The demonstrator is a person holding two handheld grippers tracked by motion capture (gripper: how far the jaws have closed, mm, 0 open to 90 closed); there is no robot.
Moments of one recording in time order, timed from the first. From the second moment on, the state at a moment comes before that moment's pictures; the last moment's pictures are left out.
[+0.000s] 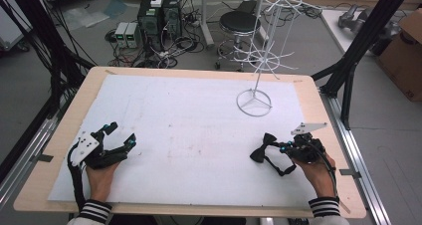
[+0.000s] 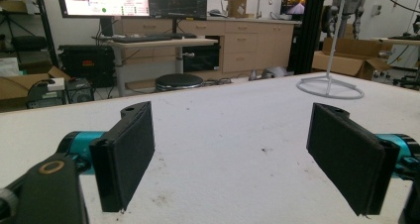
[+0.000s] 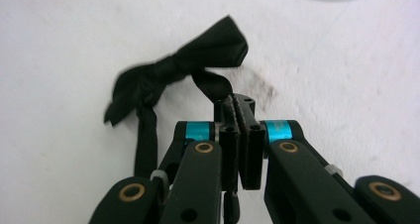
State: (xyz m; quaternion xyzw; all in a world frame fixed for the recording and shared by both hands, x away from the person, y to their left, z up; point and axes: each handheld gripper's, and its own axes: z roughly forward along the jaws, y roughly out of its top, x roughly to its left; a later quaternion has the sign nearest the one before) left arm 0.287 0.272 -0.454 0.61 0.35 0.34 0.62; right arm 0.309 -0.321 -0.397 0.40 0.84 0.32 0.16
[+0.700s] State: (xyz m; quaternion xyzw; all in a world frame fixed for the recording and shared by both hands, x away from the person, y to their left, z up) left arm 0.287 0.272 -0.454 0.61 0.35 0.34 0.62; right arm 0.293 -0.316 -0.364 0.38 0.77 0.45 0.23
